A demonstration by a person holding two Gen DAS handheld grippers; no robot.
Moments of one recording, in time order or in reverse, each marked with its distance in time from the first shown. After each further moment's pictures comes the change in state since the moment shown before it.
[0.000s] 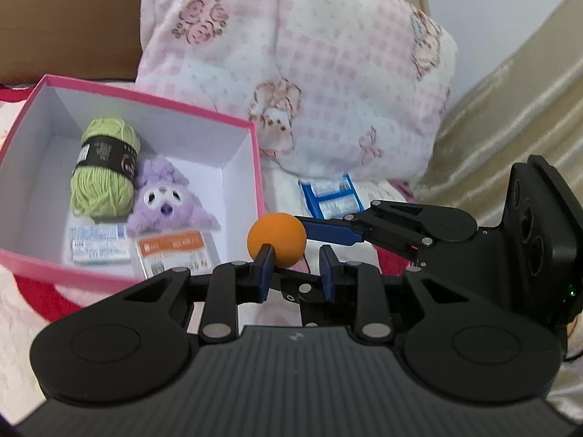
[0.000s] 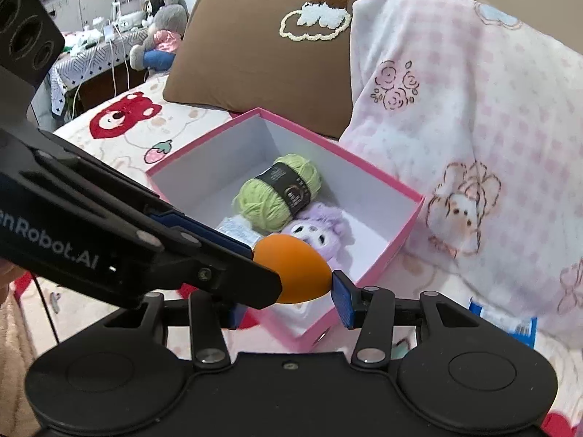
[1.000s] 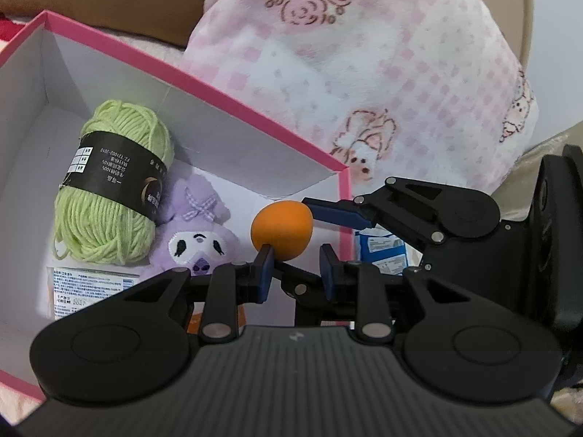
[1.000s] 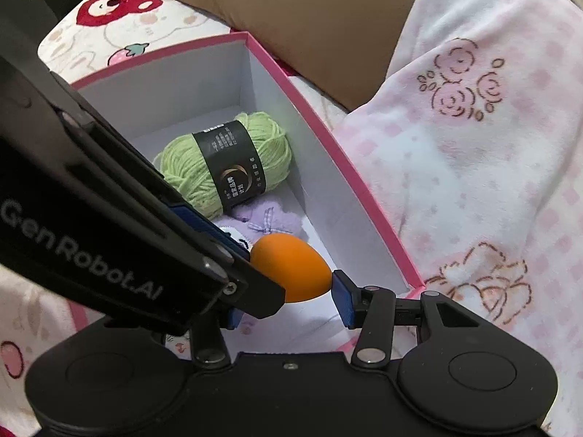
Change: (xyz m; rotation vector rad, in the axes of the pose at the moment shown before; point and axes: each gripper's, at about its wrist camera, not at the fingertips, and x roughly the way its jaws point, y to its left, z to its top) left arm 0.097 0.094 0.053 -0.237 0.037 -0.010; right arm 0.129 -0.034 0.053 -0.348 0.230 -0.058
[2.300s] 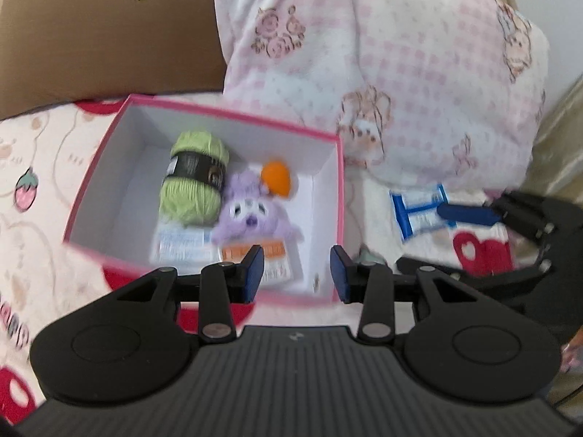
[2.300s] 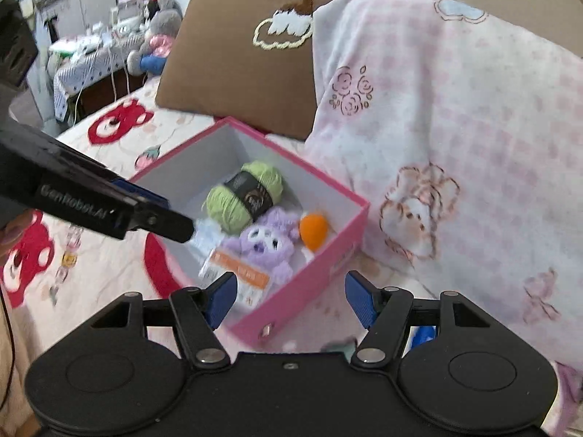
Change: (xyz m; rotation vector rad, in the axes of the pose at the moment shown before) left arm -0.102 -0.116 -0.071 0.219 -0.042 0.399; right arm -0.163 -0.005 -0.104 0.357 -0.213 0.087
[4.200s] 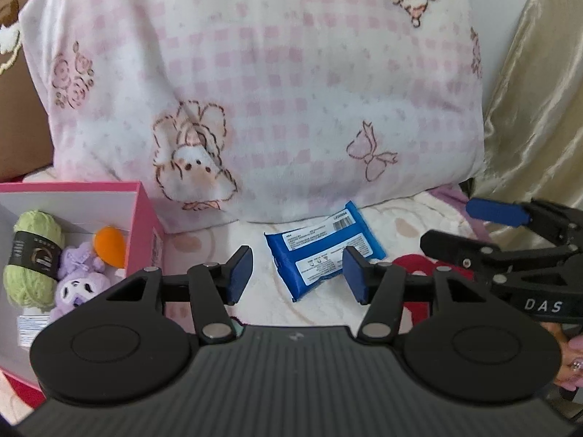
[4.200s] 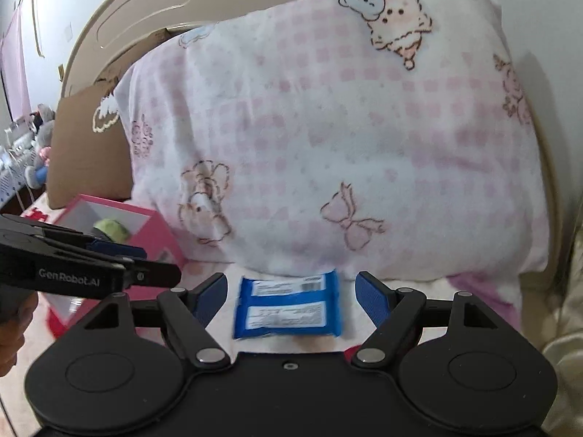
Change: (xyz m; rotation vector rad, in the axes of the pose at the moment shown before) left arm 0.125 -0.179 0.002 0.237 -0.141 -0.063; right arm -0.031 -0.164 -0.130 0.378 -0.283 -0.214
